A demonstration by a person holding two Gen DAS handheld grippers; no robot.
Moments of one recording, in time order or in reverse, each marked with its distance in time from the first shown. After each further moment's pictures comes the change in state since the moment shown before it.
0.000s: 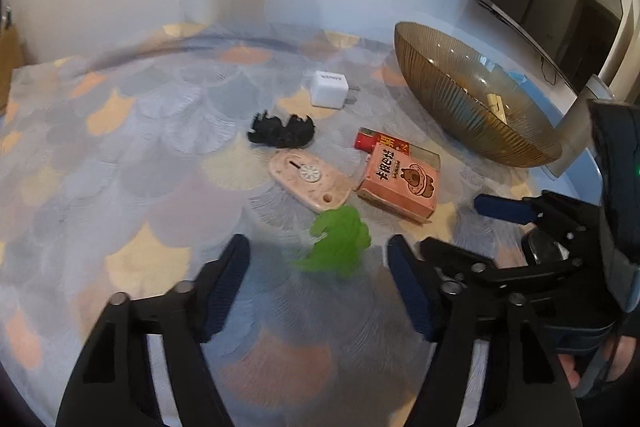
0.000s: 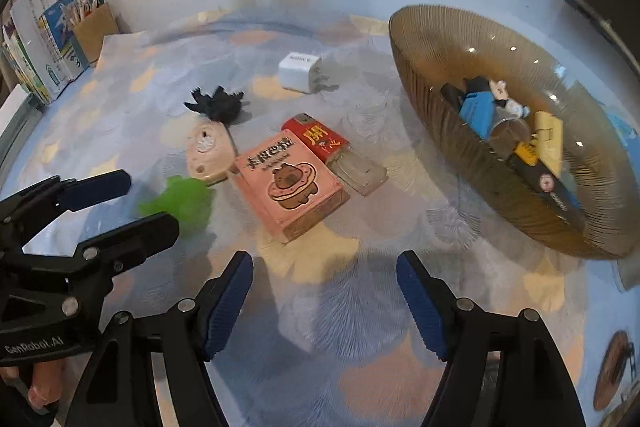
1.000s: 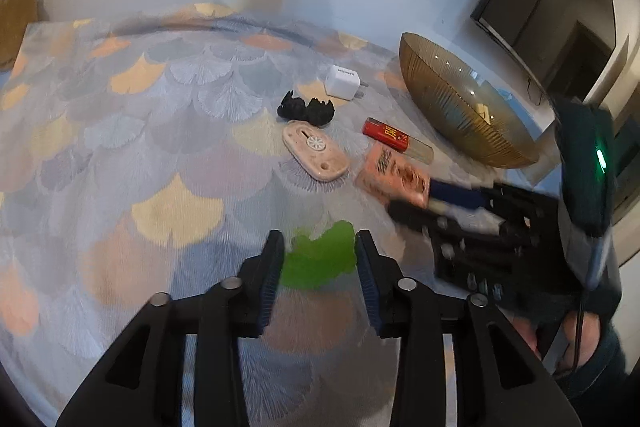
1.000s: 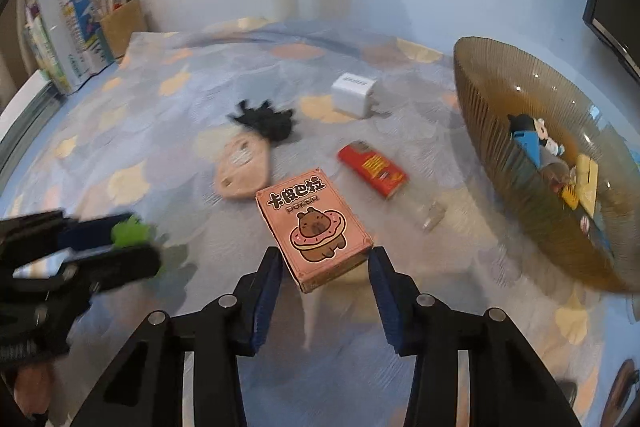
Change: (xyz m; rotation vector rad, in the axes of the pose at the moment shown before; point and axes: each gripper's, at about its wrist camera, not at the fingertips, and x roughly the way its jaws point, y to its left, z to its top) left arm -0.026 0.033 -0.027 -0.091 -0.016 -0.091; right arm 0.000 0.035 0.000 -0.073 -0.075 0.041
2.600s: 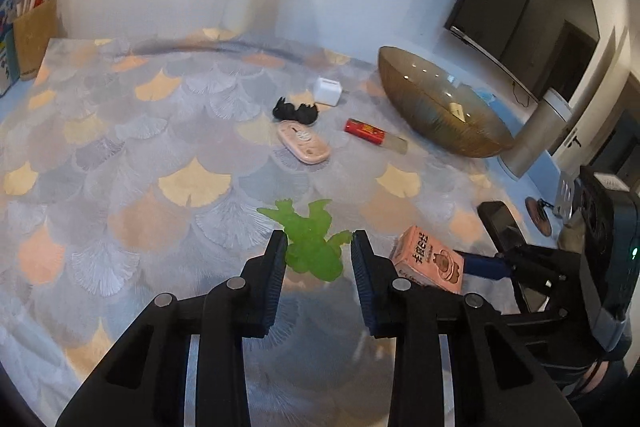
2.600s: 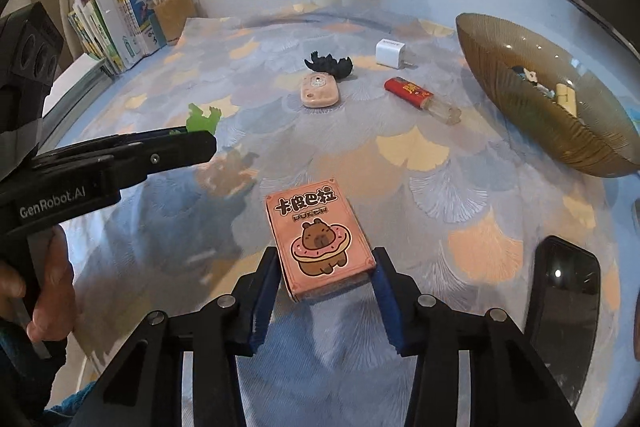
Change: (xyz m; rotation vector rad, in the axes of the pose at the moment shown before) left arm -0.046 -0.021 -0.036 0.059 -0.093 0.021; right arm -0.062 0.025 -0.074 0.010 -0.002 0.097
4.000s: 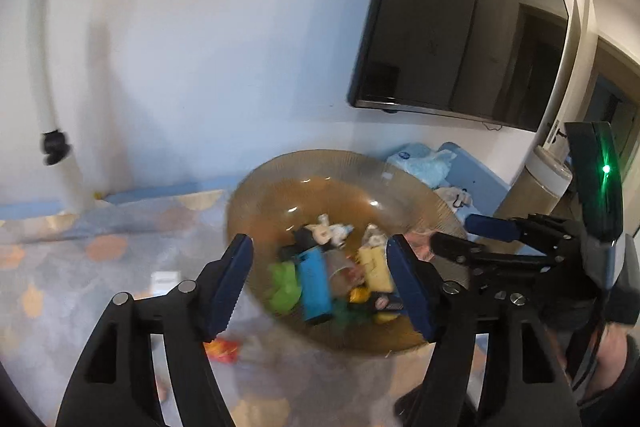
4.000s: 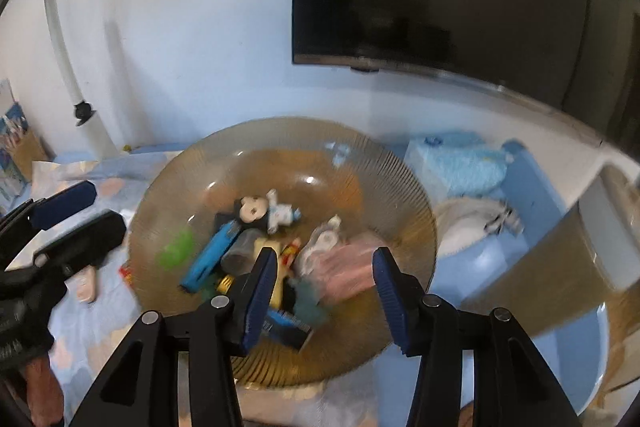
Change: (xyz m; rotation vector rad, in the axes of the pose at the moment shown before) left arm 0.087 -0.155 0.157 0.193 -0.131 -0.053; right arm -0.065 -0.228 0.109 0.256 -0.125 -0.325
